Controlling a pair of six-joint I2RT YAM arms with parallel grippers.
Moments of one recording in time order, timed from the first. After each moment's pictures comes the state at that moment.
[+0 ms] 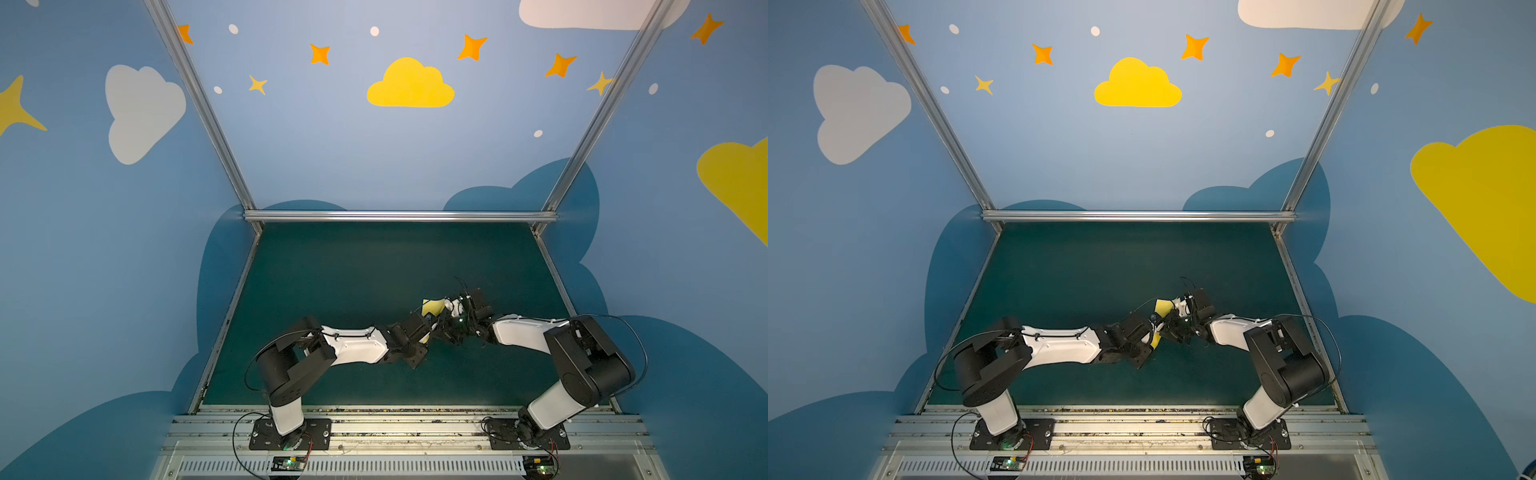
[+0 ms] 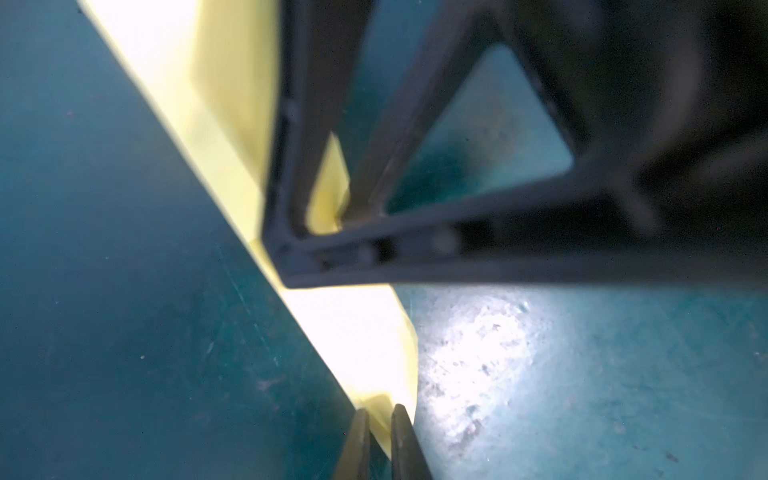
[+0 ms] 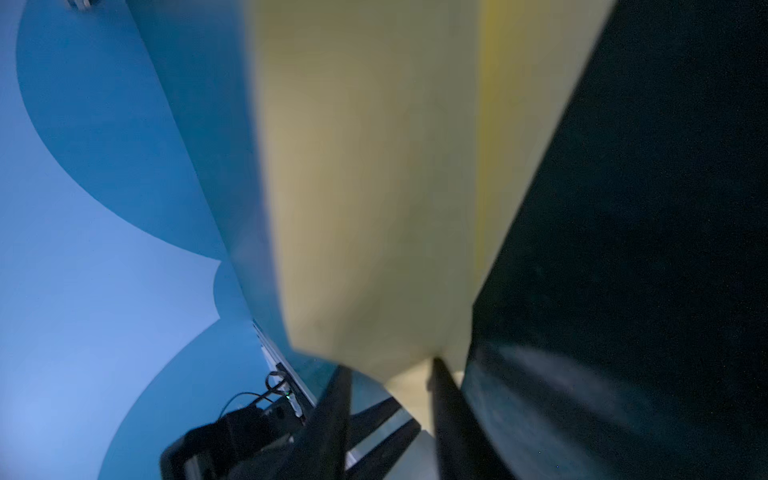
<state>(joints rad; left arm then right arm) -0.99 1.77 0.93 -0.15 0.02 -0.09 0.50 1.61 0.65 0.03 -0.57 0.95</state>
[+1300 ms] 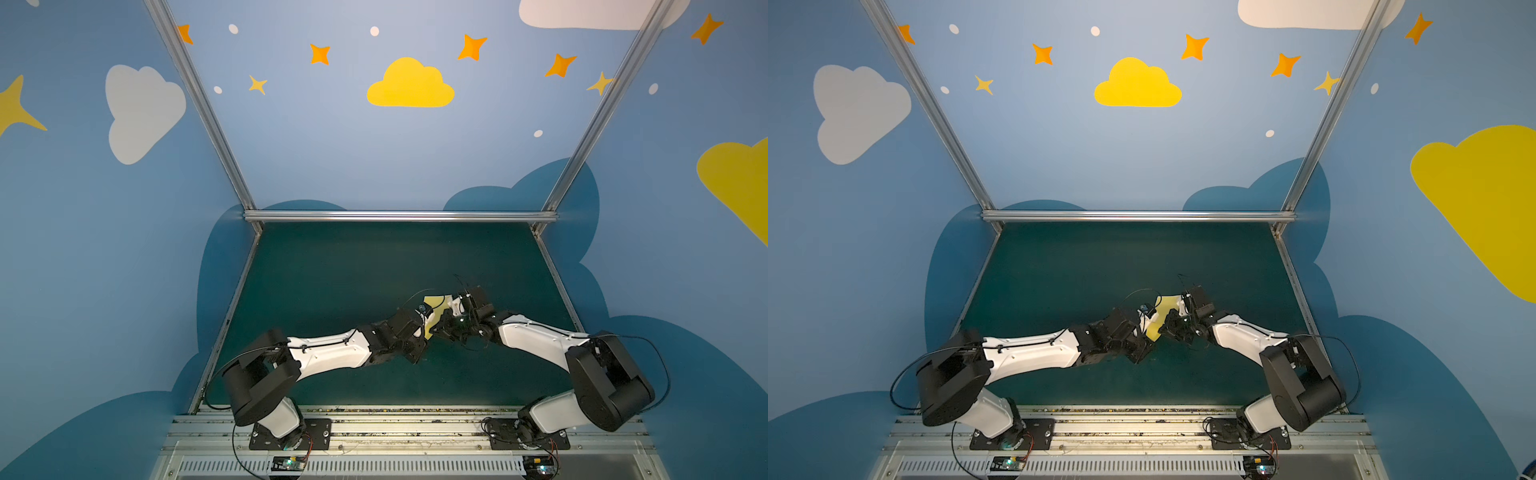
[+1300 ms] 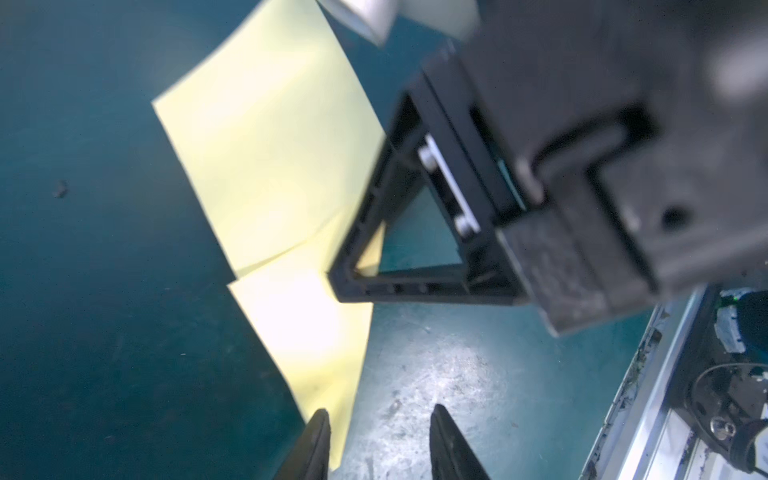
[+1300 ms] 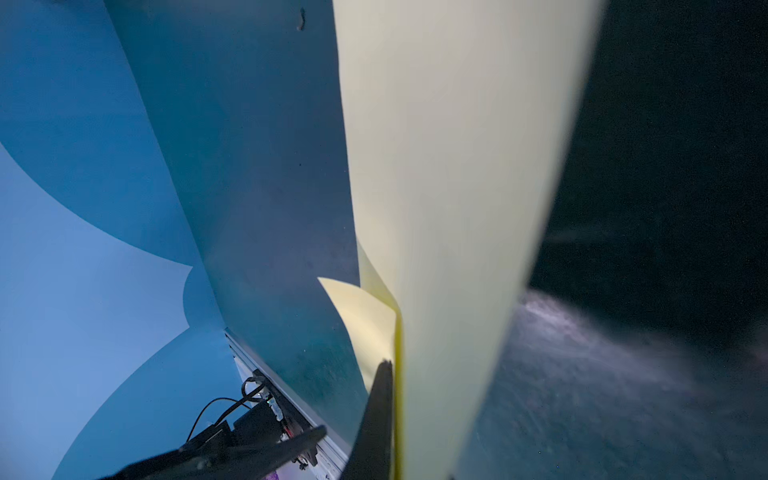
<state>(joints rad) -1.00 1.59 0.85 -0.08 0.07 -0.17 0.55 1.47 0.69 -0.18 -0.44 0.94</state>
